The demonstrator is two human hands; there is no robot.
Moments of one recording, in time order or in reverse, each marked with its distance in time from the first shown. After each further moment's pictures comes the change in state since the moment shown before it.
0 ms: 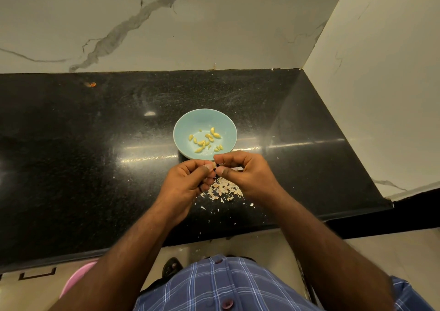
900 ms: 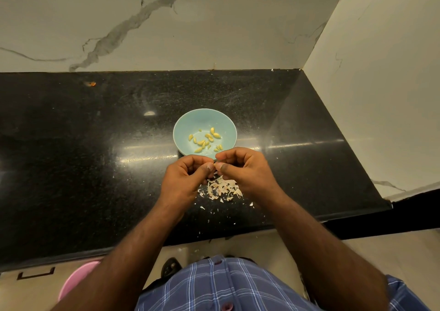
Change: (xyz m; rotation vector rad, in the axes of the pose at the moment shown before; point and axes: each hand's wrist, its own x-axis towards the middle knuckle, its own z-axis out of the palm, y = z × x) left_hand 0.001 -0.003 -0.002 0.288 0.102 0.228; right_hand 0.003 0.000 0.004 0.129 0.048 0.023
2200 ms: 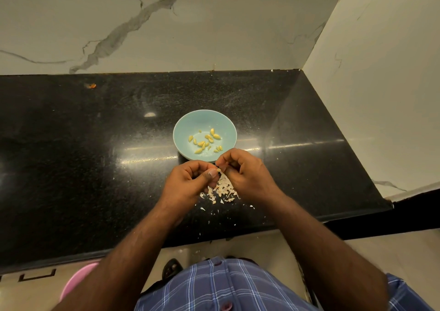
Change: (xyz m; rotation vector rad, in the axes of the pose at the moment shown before) left_hand -0.001 -0.002 -0.001 -0.001 -0.143 -0.011; right_hand 0.003 0.006 -0.004 -0.458 -0.015 -0.184
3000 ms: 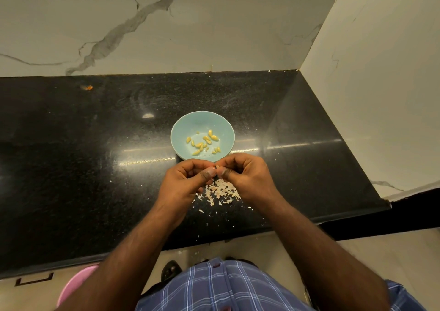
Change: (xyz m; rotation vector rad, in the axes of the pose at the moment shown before) left_hand 0.002 0.001 0.000 -0.201 0.048 -0.080; right_hand -0.008 -0.011 -0.003 0.319 0.028 0.113
